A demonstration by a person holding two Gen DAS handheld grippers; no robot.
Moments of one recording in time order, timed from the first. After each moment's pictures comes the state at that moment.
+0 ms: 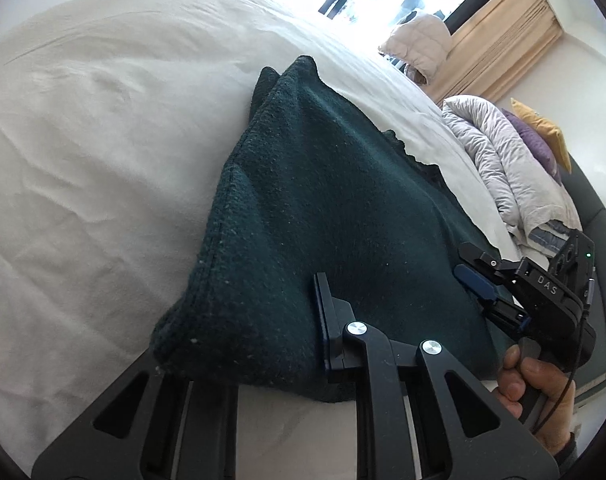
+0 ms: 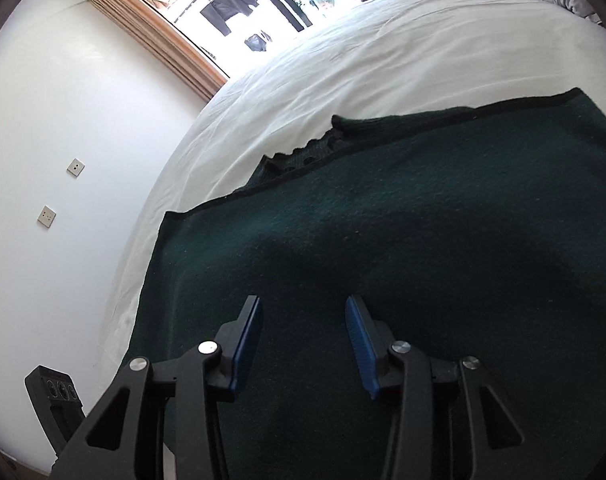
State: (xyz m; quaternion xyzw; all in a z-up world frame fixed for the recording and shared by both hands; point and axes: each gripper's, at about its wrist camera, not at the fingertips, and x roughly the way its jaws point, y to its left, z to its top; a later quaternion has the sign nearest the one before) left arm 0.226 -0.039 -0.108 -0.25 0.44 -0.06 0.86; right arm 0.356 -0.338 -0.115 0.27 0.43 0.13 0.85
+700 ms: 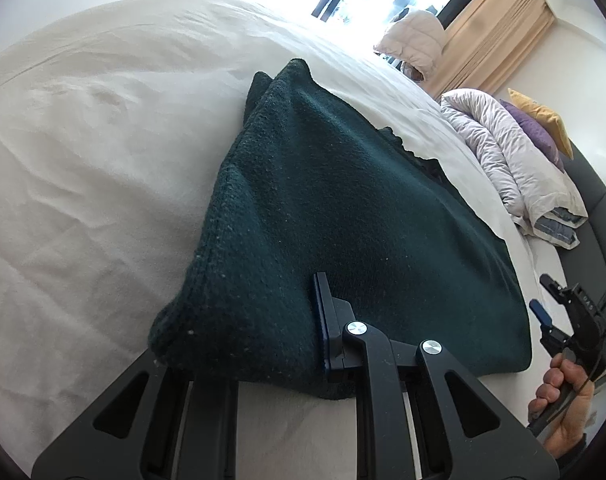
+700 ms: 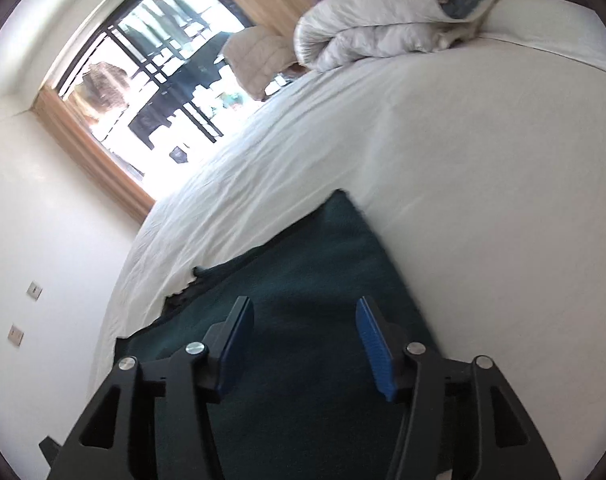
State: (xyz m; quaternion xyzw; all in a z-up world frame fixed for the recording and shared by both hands) left arm 0.215 -0.033 -0.107 -0.22 0.43 -0.07 0.87; right arm 0.290 -0.443 -0.082 0.31 0.32 0.00 0.90
